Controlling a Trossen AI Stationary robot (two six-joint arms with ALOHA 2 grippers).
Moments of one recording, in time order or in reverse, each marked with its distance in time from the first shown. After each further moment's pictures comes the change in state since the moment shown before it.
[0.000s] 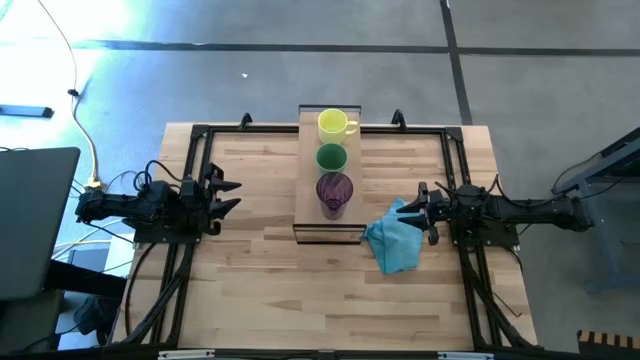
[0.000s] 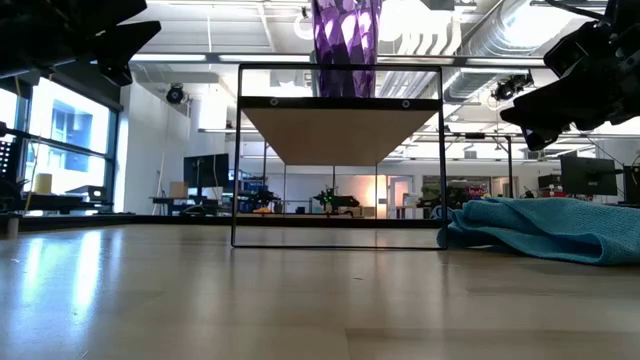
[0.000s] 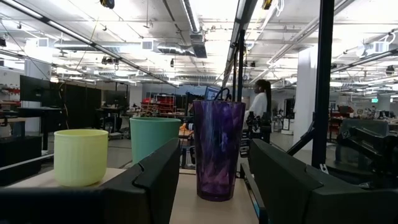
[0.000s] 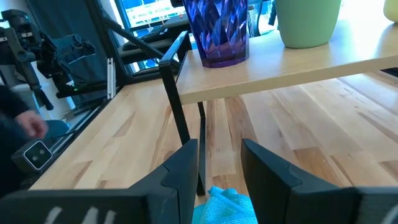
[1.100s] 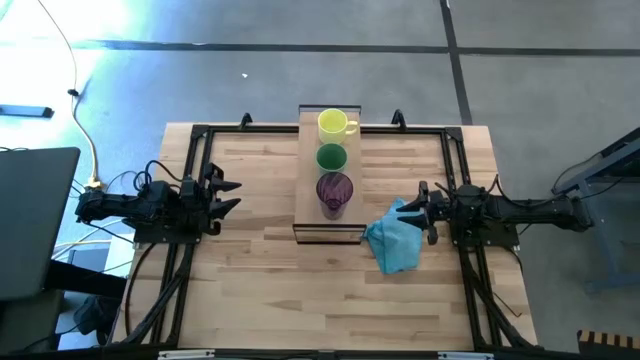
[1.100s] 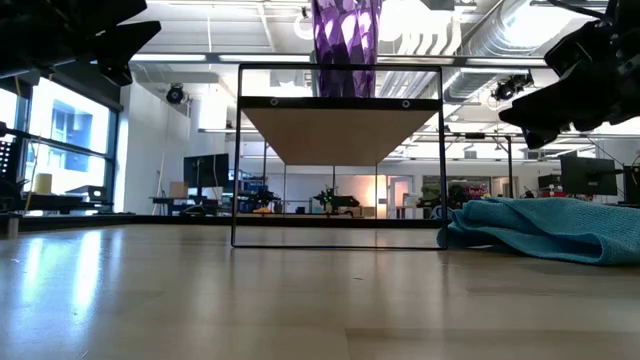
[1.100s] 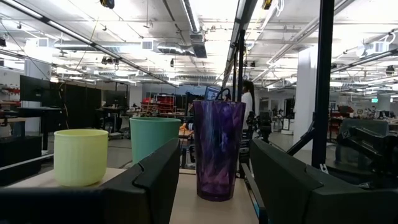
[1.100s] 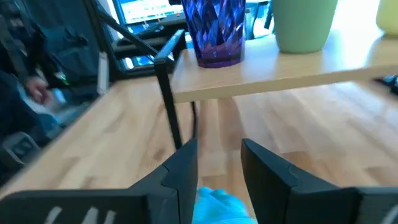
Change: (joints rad) left arm 0.000 0.000 0.000 0.000 0.000 0.000; right arm 0.000 0.000 0.000 -0.001 0.013 -0.032
